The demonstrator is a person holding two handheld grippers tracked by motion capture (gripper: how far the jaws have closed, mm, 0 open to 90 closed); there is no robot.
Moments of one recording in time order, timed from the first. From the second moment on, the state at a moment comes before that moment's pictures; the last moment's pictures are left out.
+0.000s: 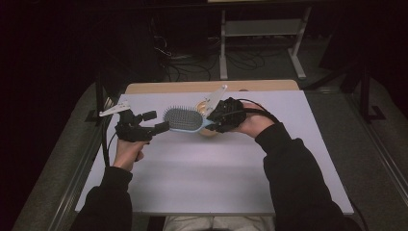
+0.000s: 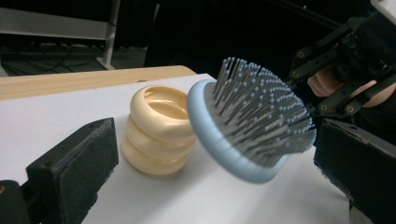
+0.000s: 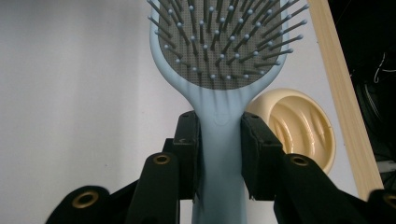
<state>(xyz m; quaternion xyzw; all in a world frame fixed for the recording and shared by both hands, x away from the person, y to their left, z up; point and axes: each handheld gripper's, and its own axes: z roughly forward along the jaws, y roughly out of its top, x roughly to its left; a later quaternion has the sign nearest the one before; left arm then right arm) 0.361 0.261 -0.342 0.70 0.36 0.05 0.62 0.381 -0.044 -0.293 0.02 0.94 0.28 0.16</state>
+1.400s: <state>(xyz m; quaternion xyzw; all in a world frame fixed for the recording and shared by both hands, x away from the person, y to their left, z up) 0.393 0.230 -0.321 0.67 0.37 -0.05 0.64 0.383 -0.046 -0.294 0.04 0.93 0.29 0.22</state>
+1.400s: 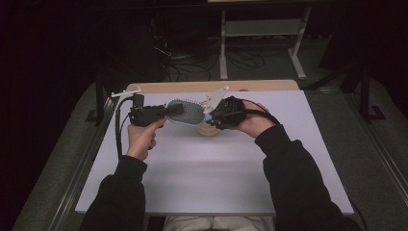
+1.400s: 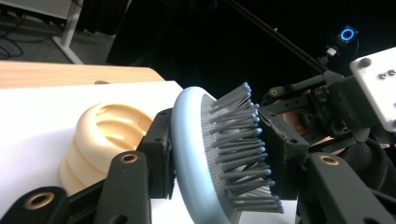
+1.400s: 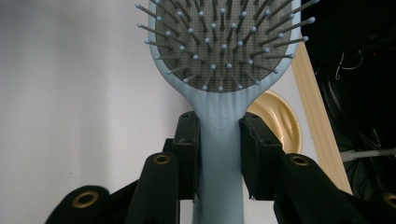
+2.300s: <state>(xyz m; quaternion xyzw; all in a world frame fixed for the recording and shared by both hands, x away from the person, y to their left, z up) 0.395 0.201 -0.261 0.73 0.32 0.02 0.61 0.401 -0.072 -0.291 0.14 0.92 0.32 0.16</state>
